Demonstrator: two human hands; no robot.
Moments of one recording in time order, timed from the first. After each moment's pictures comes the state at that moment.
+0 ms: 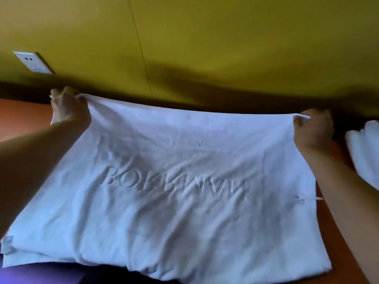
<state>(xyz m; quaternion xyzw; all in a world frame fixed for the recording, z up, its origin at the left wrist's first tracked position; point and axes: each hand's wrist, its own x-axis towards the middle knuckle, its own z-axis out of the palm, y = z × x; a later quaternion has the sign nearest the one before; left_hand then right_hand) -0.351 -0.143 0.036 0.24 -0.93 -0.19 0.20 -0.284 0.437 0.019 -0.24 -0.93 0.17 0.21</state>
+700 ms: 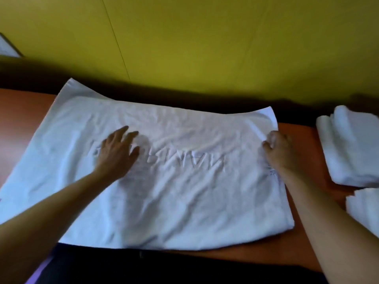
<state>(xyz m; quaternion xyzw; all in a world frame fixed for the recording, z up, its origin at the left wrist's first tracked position) -0.221 -0.010 -0.049 -0.07 -0.99 -0.14 0.03 -0.212 0.471 -0.054 -0.20 -0.96 0.19 0.04</state>
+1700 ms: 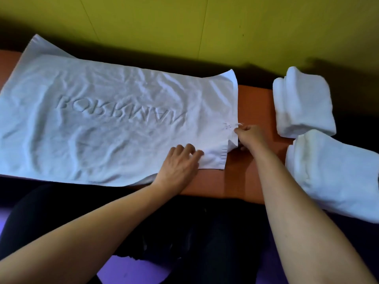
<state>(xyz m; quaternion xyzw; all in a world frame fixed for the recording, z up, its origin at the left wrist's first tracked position) -0.029 0.251 -0.044 -0.28 -0.95 -0.11 0.00 -0.110 0.505 -0.038 -0.33 -0.85 0.40 -0.10</state>
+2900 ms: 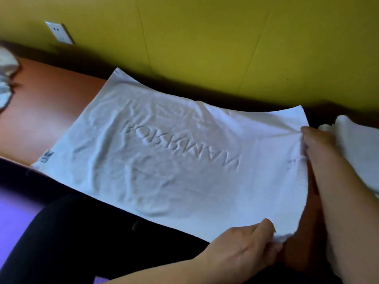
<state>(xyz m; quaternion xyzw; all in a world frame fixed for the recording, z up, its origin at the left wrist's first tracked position) 0.035 0.304 0.055 -0.25 -0.85 -0.44 -0.15 -0.232 0.560 0.005 -0.41 -0.78 0.47 0.05</state>
